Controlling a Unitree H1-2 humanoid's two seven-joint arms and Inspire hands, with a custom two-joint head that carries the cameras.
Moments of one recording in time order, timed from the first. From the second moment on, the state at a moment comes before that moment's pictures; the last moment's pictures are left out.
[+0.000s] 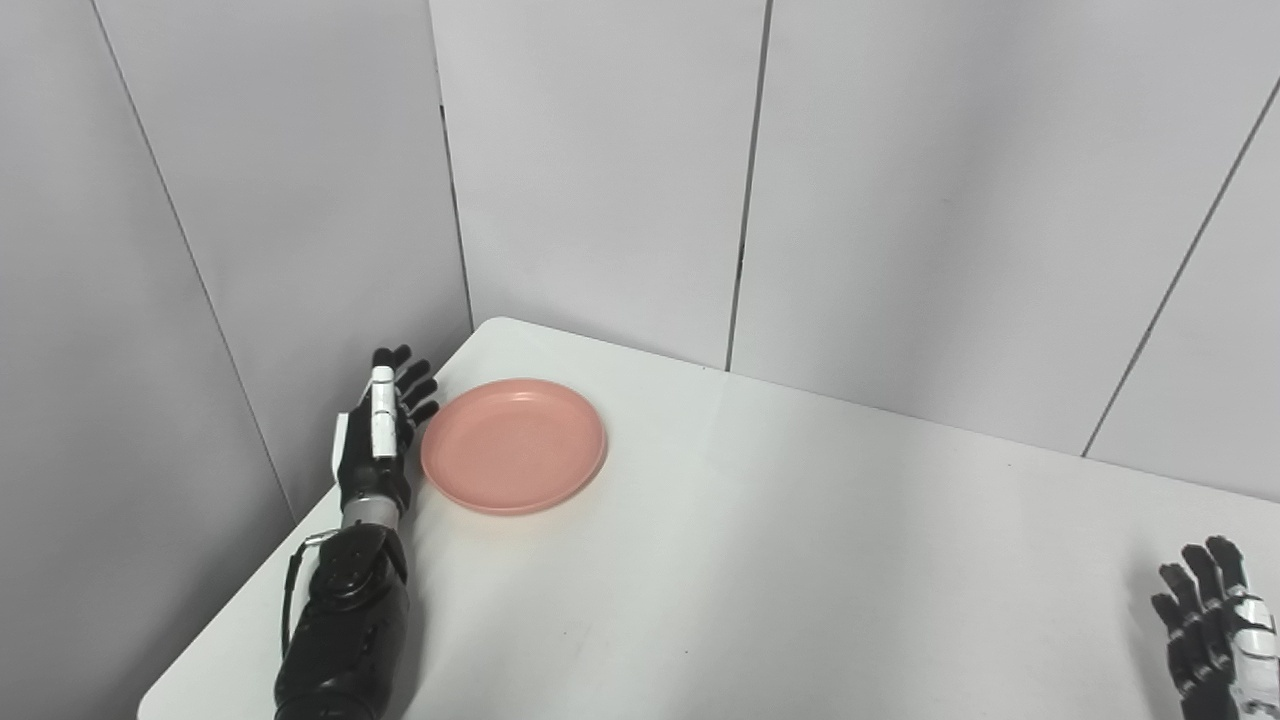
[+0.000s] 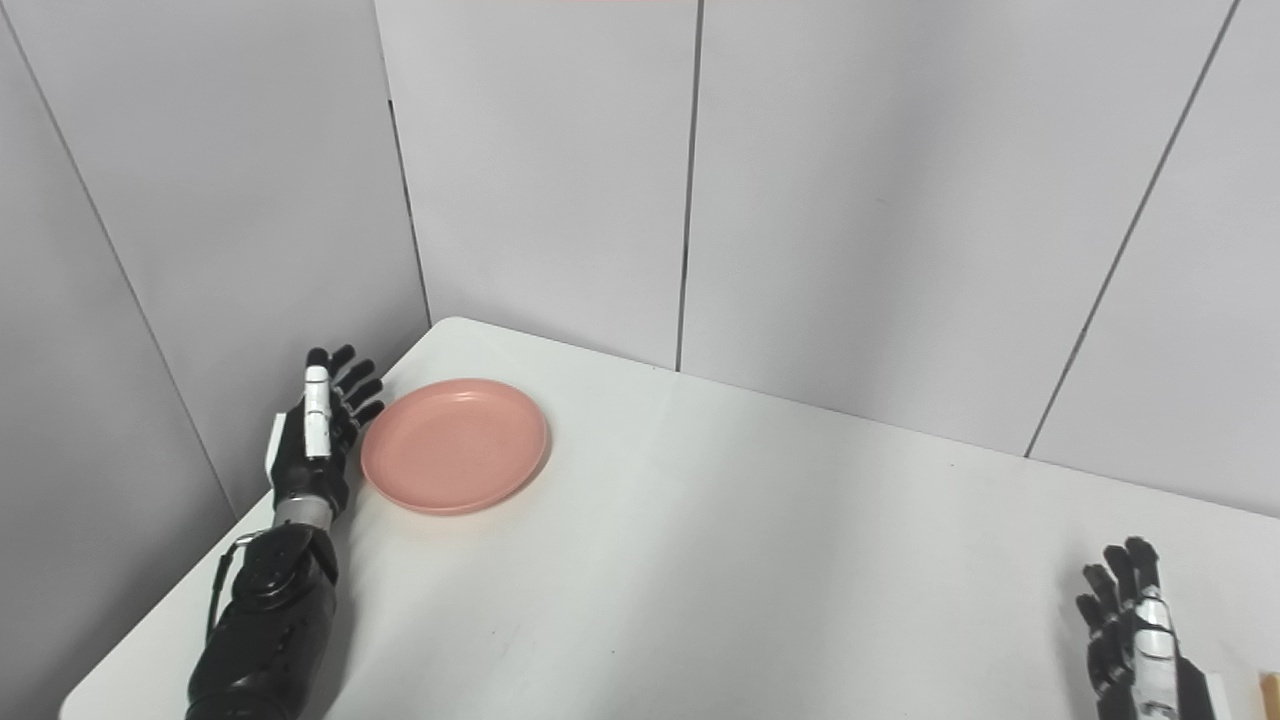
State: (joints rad) left arm -0.44 0.29 0.40 0.59 -0.24 -0.16 0.10; right arm -0.21 -0.14 -0.14 0.05 0.27 -0.05 0.16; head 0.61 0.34
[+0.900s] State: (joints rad) left arm -0.49 0.27 0.33 0.65 -0.35 -0.17 -0.10; right arm -0.21 -0.14 -0.14 0.05 0.27 -0.05 0.16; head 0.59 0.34
